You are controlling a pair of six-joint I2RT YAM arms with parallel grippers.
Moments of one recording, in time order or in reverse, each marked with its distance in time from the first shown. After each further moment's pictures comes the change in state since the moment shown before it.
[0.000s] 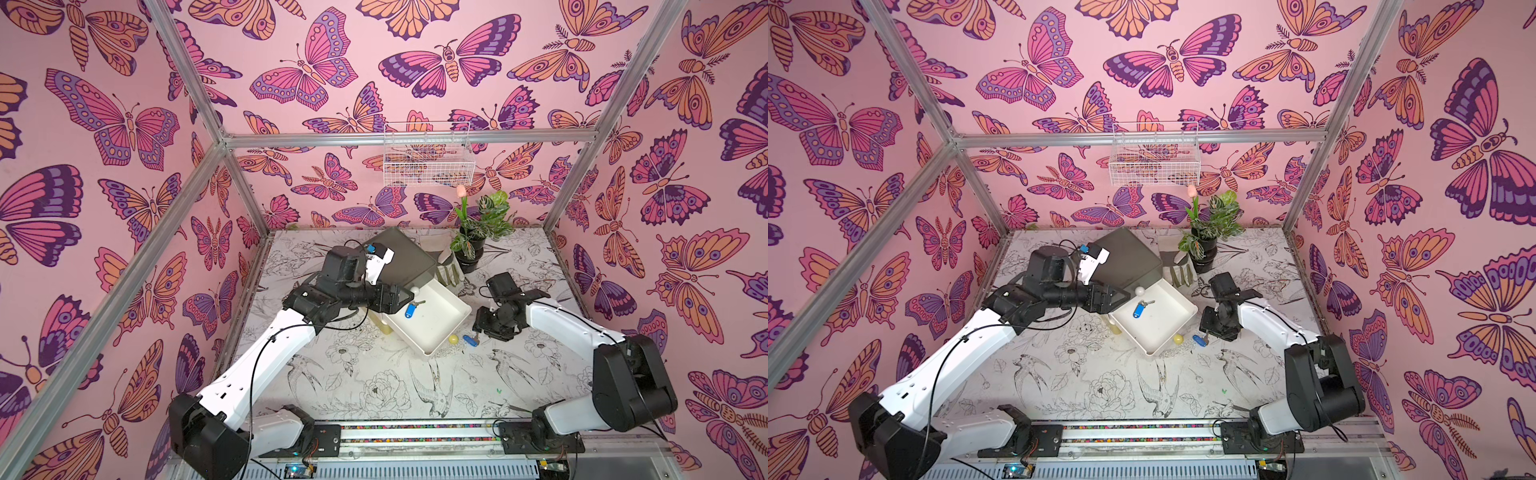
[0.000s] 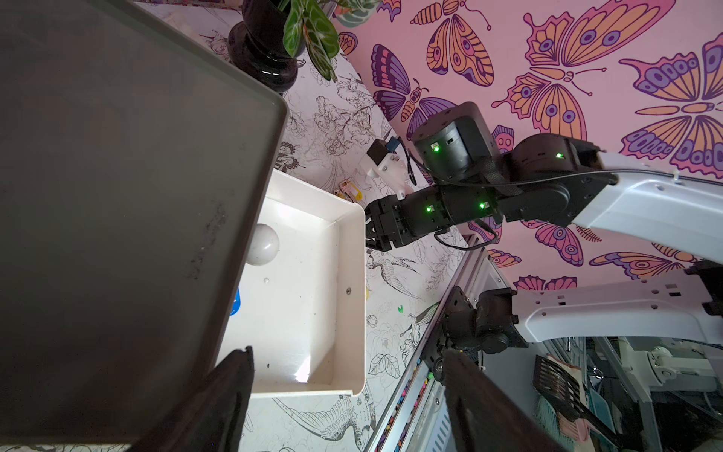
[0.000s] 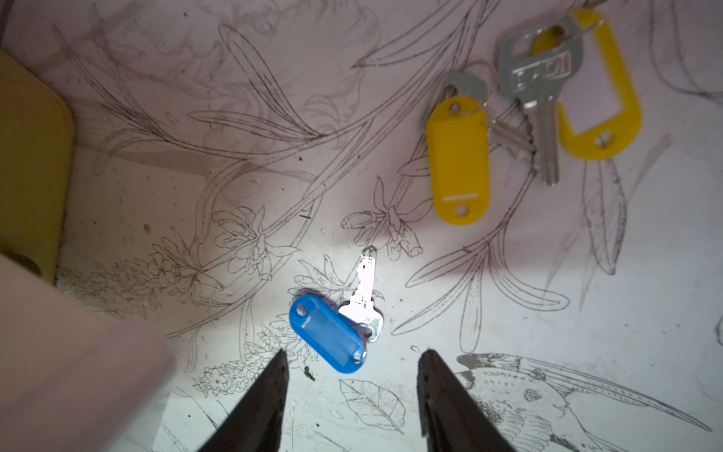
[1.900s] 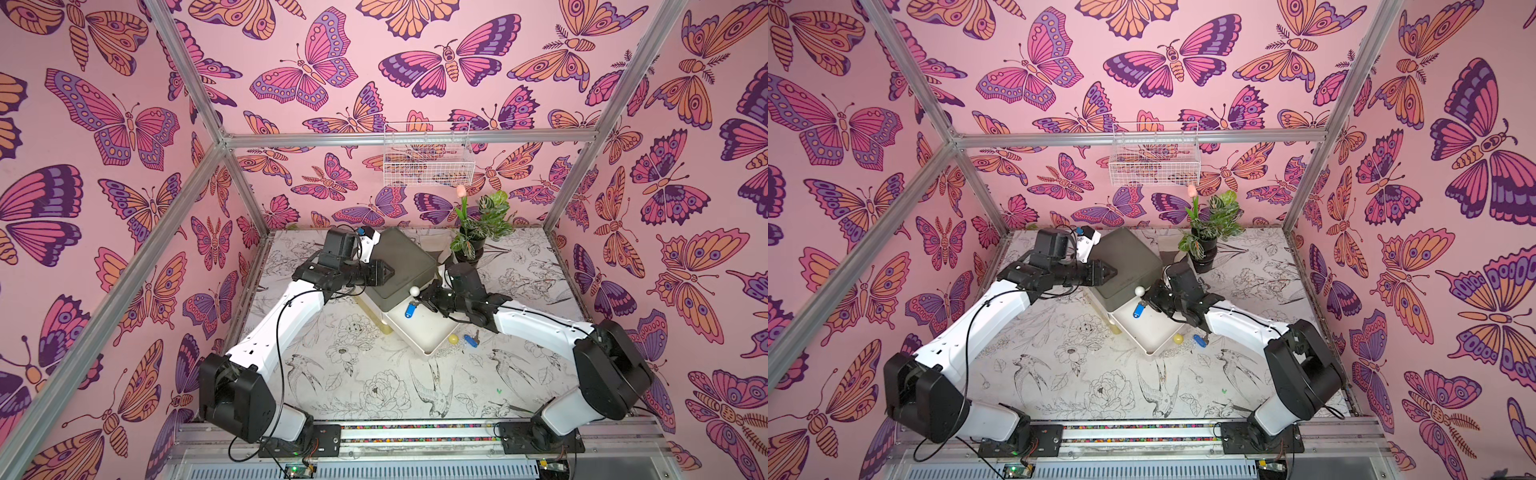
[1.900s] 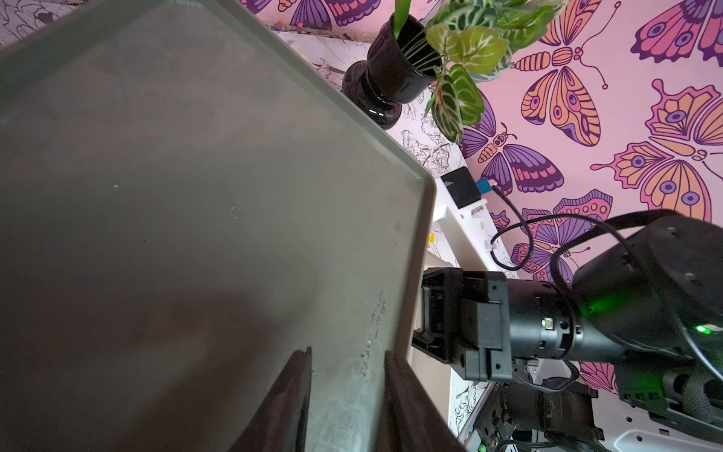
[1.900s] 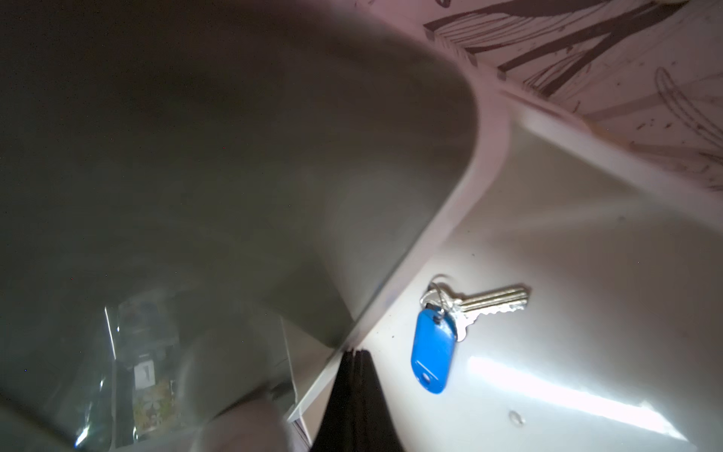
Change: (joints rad) left arm 0.140 0.225 0.136 -0.006 -0.076 0.009; right arm 0.323 0.124 0.068 0.742 -0.179 0.549
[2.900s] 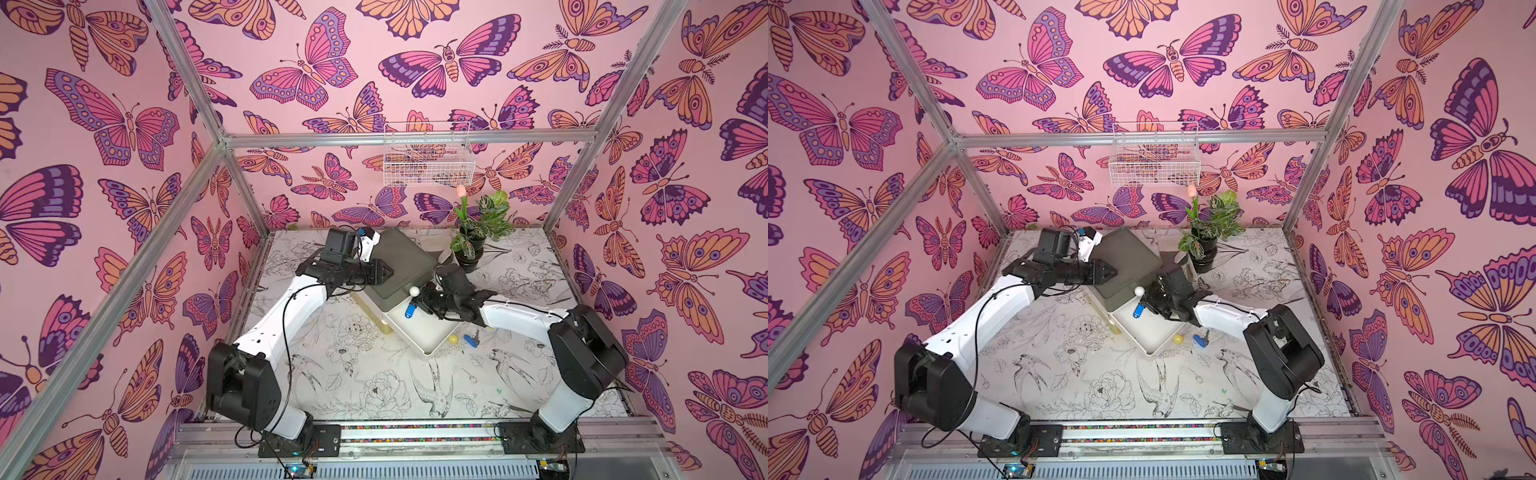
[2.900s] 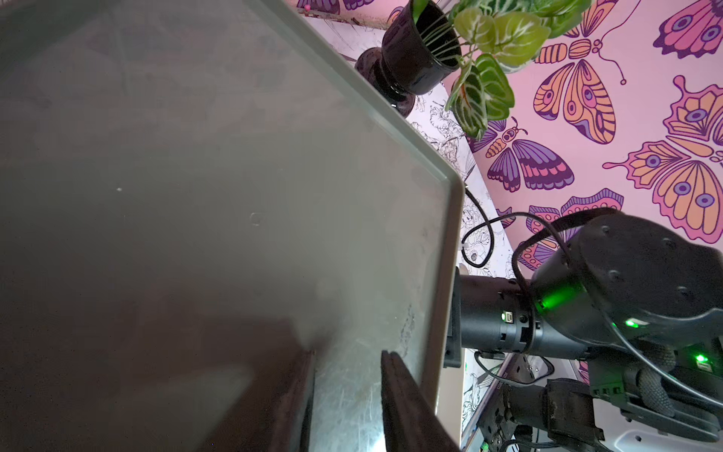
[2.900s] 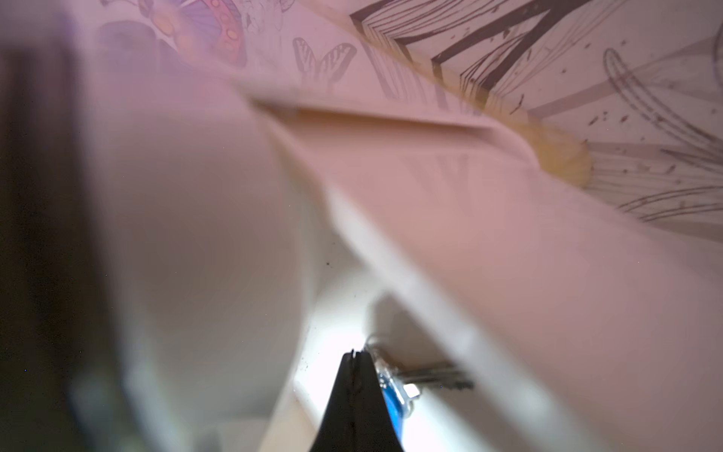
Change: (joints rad) left arm 0.026 0.053 0.013 0.000 0.032 0.014; right arm 0.008 0.132 0.077 -0.067 0.045 0.012
